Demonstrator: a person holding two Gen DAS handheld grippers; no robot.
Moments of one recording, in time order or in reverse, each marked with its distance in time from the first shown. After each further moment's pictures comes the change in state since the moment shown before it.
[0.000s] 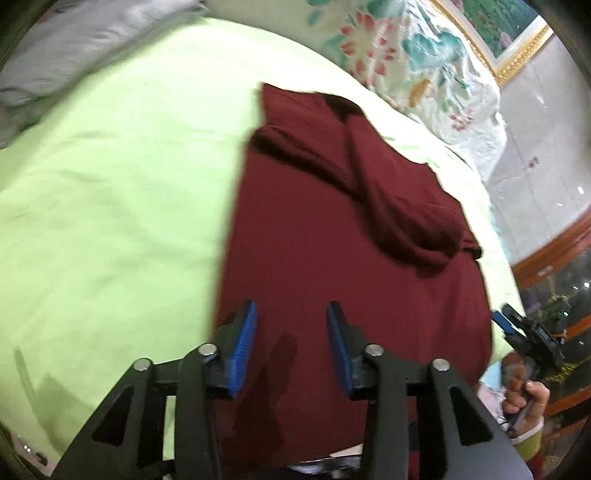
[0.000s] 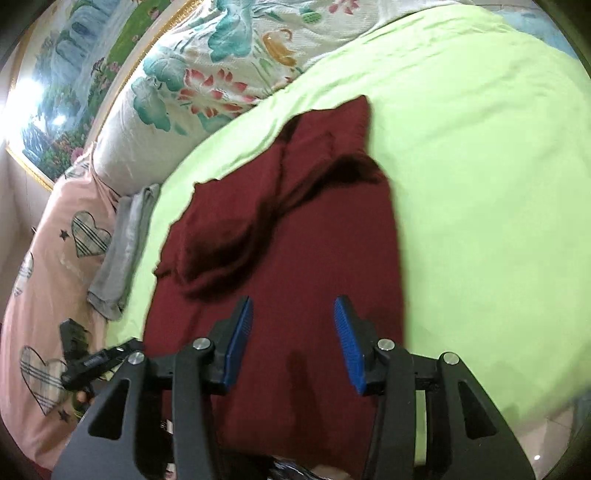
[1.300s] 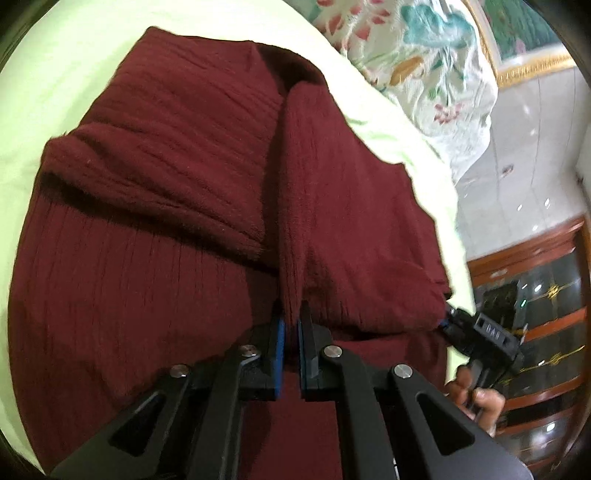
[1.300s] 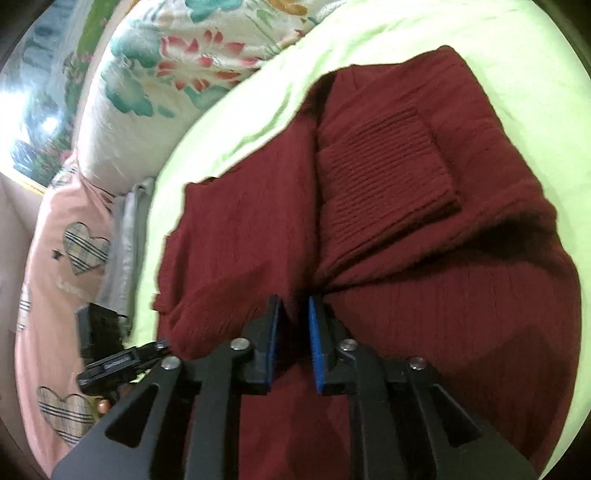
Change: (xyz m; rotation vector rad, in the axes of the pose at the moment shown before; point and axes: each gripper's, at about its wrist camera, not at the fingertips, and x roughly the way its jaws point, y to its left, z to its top) left arm 0.154 -0.074 0.109 -0.082 0.180 -0.274; right arm 0.126 0.032 0.081 0.074 0.147 0.129
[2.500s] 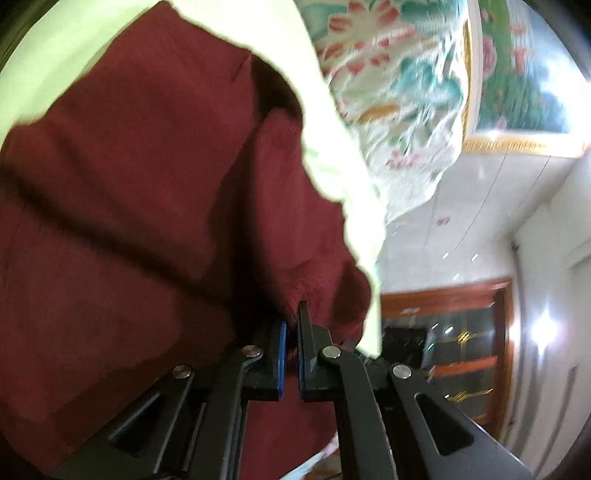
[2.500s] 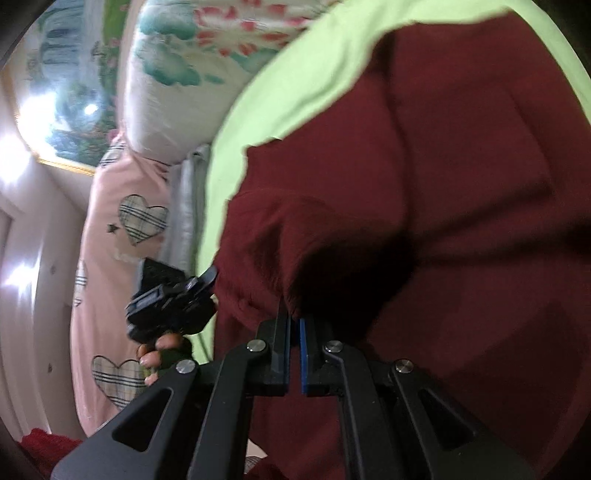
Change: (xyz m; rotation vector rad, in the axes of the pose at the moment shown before) left arm 0.003 0.009 0.017 -0.202 -0.005 -0.311; right arm 0.028 0.004 0.005 0.007 0.192 0.209
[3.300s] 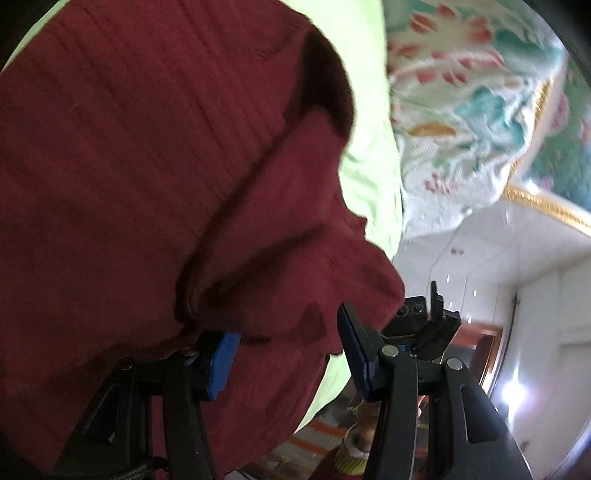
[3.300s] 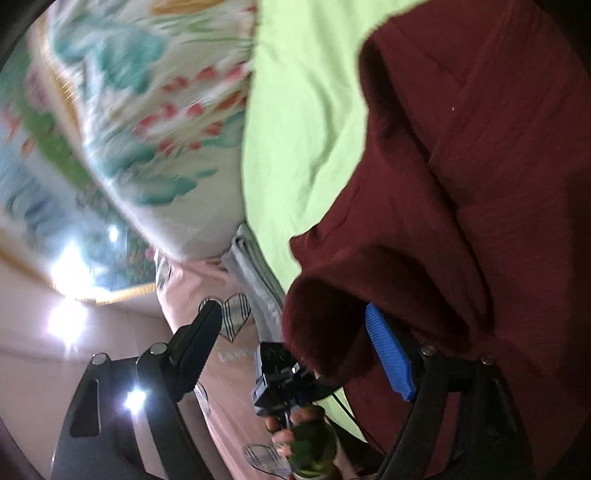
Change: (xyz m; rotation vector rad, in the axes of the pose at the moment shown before) left arm 0.028 0.005 0.050 -0.316 0.095 0.007; right arm 0.017 -0.020 0.109 0.559 -0.015 0.309
